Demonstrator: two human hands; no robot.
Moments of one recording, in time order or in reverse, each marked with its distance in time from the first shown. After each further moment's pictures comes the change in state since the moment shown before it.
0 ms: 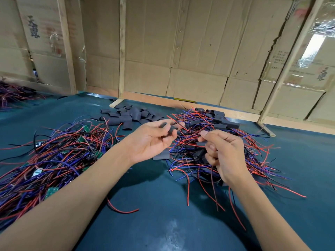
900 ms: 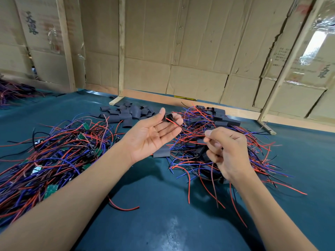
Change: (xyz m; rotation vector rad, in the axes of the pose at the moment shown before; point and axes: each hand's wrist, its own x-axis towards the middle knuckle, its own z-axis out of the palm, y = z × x) left_hand -0.005 0.003 -0.001 -0.103 -0.039 0.040; right_hand 0.001 0.000 -0.004 0.083 -0.014 -0.016
